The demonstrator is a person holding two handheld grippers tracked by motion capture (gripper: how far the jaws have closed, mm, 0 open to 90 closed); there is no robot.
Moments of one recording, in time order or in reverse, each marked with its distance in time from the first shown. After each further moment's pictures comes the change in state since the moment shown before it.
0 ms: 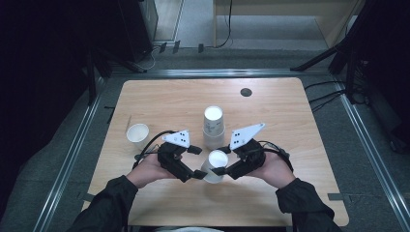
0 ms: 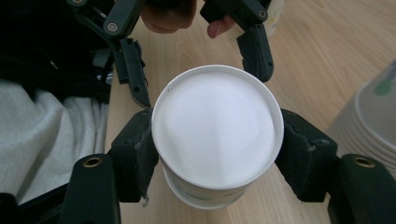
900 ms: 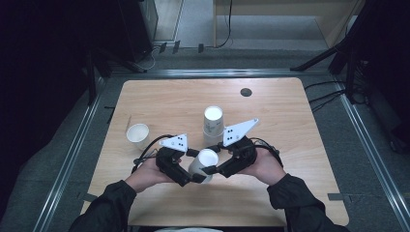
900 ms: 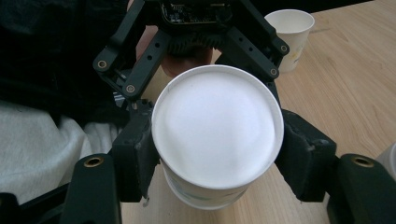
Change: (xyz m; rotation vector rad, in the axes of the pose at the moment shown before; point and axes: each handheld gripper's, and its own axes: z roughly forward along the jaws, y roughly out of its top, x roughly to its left) left arm -0.005 -0.009 0.001 -0.023 -0.012 -0.002; right arm 0.001 0.018 0.010 -0.087 0.094 -0.007
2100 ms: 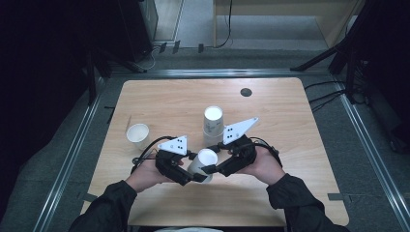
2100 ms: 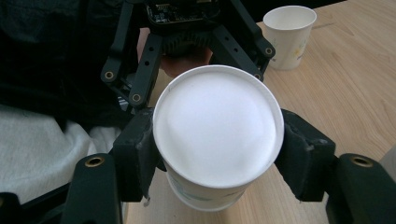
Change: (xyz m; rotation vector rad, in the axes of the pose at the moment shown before) left arm -0.005 0.000 -0.002 -0.006 0.001 0.074; right arm -0.004 -0.001 0.001 -0.006 0.020 0.044
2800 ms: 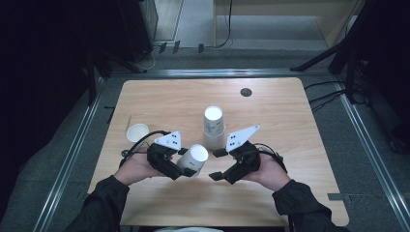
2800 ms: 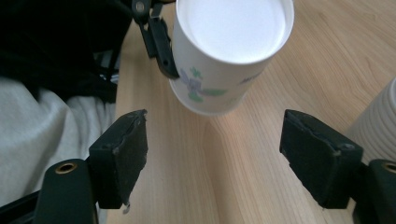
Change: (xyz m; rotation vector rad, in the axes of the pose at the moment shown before) left arm 0.013 0.002 -0.021 0.173 0.076 0.015; right arm 0.003 -0.023 0.000 0.094 -0.083 0.003
